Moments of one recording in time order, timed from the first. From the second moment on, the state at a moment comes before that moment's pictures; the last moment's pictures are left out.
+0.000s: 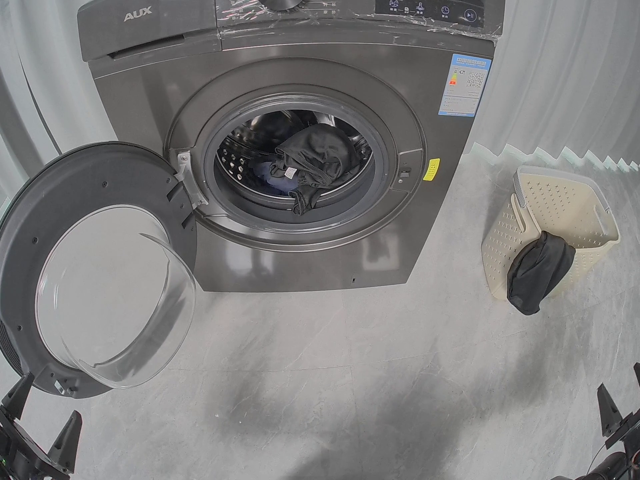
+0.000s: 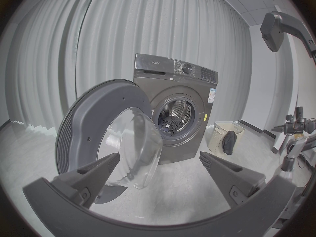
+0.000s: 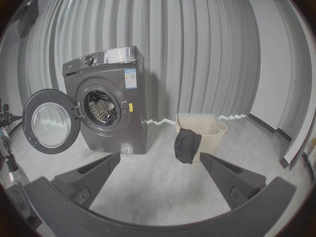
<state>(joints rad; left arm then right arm) -0.25 0.18 -0.02 -0.25 0.04 -0.01 0.08 0.16 -0.02 -0.14 -0.11 -0.01</state>
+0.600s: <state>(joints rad) 0.00 0.02 -0.02 0.01 0.00 0.01 0.00 0.02 -0.02 -0.01 -0.03 0.02</state>
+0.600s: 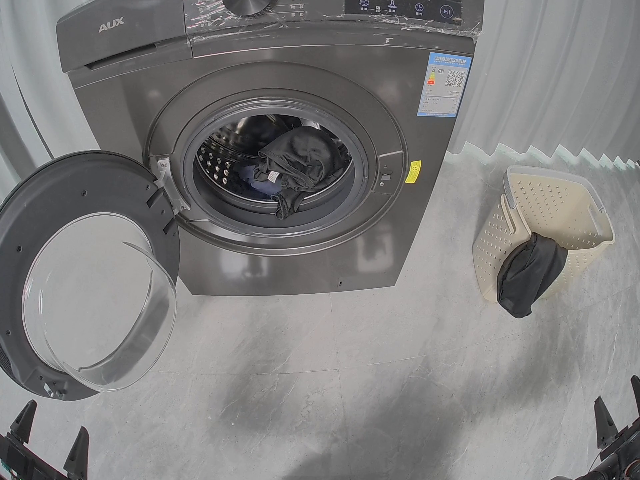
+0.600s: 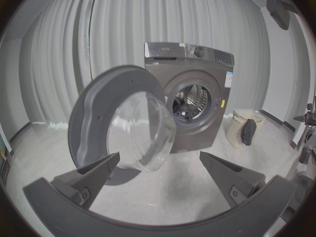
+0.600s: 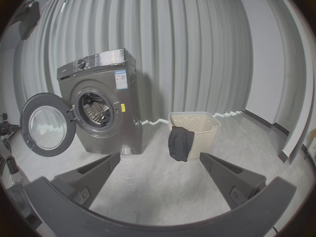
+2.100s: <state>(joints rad) 0.00 0.01 -0.02 0.00 -0.01 0.00 0.00 0.01 -0.02 0.00 -0.01 0.00</state>
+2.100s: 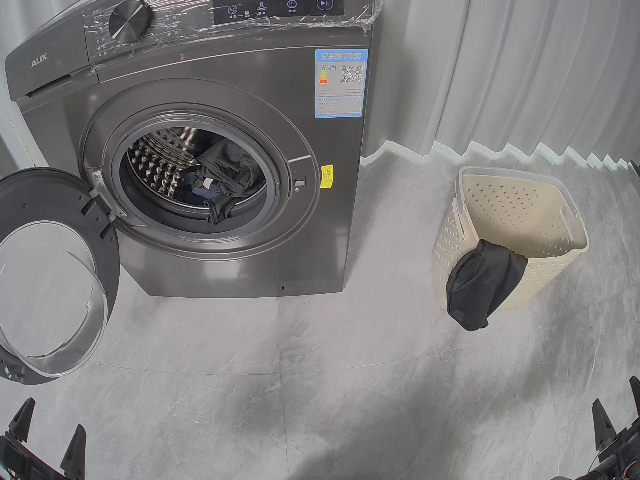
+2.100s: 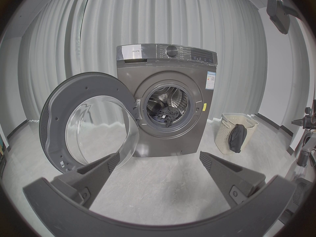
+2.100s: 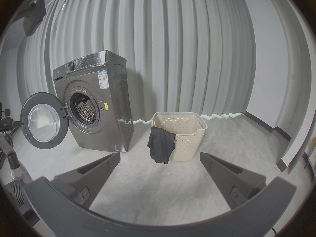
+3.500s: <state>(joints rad) 0.00 0.01 -0.02 0.00 -0.01 0.00 0.00 0.01 -0.02 0.00 -0.01 0.00</state>
